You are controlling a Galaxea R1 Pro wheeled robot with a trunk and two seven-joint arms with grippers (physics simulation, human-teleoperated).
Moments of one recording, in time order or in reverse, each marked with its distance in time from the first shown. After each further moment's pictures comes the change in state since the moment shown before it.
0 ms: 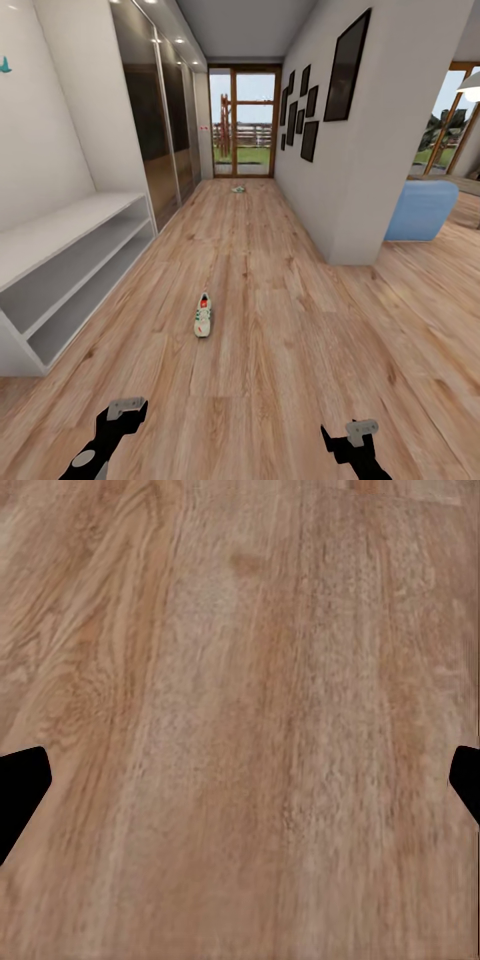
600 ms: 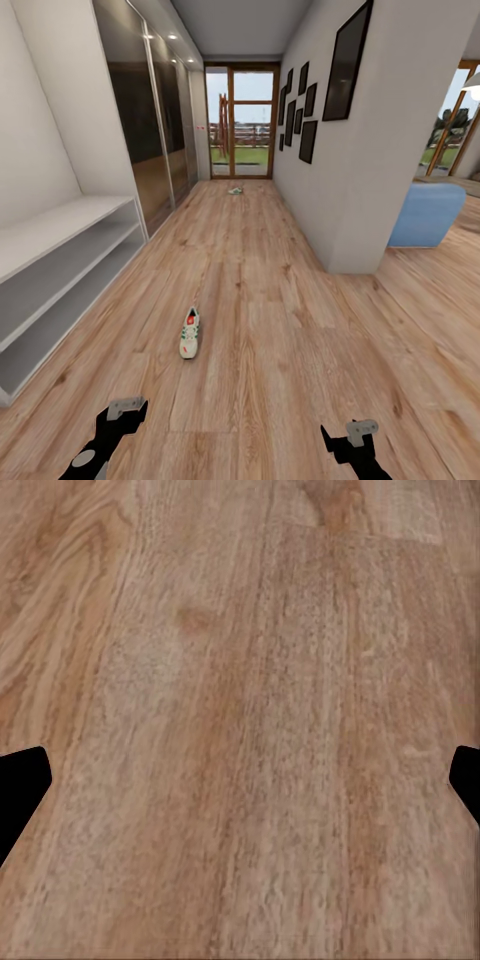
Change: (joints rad) left arm 0.000 0.000 0.000 -0.001 0.000 -0.001 0.000; right arm 0.000 0.000 0.000 0.000 0.000 0.000 0.000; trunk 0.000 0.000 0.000
